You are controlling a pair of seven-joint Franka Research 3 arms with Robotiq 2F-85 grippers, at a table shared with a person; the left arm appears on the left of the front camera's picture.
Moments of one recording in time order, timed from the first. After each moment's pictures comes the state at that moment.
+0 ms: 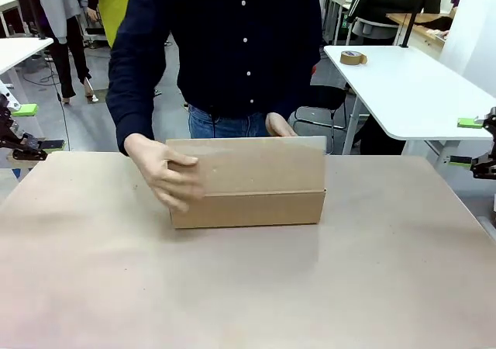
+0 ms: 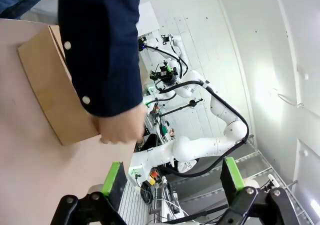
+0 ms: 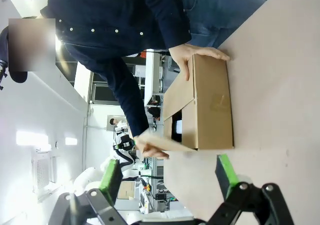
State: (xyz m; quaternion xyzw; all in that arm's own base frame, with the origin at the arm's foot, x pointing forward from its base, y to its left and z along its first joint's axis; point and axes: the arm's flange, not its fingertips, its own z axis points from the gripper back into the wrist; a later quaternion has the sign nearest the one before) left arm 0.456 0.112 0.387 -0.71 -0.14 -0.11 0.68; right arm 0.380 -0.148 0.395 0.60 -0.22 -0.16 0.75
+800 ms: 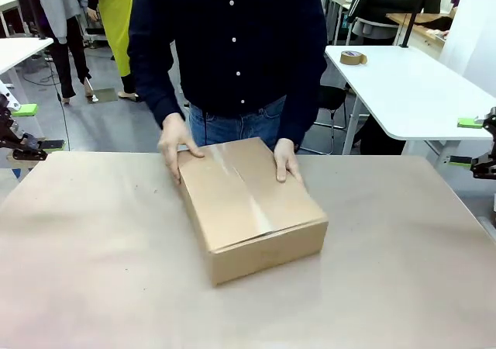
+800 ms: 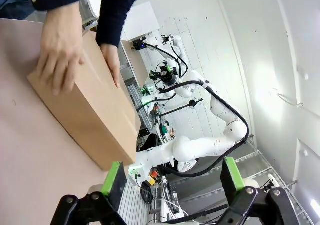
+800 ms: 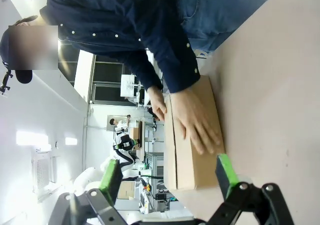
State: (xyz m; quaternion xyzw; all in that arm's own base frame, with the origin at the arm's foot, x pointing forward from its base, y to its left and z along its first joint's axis) left arm 0.456 0.112 0.387 -0.71 -0.14 -0.11 0.68; right arm 0.380 -0.148 0.395 0.60 -0.22 -0.16 0.75
